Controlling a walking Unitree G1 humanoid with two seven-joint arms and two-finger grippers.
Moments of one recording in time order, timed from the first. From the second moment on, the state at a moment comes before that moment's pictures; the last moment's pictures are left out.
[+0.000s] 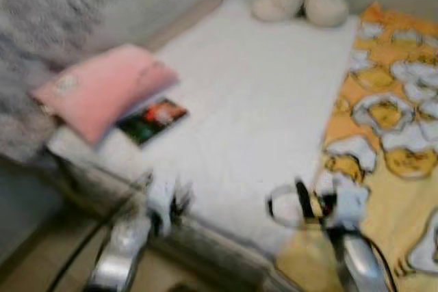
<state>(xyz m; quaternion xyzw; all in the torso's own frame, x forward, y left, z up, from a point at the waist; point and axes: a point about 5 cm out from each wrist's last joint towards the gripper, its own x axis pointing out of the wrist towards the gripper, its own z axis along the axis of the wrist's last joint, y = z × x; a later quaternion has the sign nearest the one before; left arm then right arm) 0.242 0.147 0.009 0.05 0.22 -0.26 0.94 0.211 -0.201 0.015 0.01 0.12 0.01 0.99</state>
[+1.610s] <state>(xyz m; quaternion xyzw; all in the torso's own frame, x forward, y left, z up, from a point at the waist) 0.301 0.137 0.075 0.08 0.04 -0.14 0.99 0.240 -0.184 0.026 0.08 0.09 0.04 0.99</state>
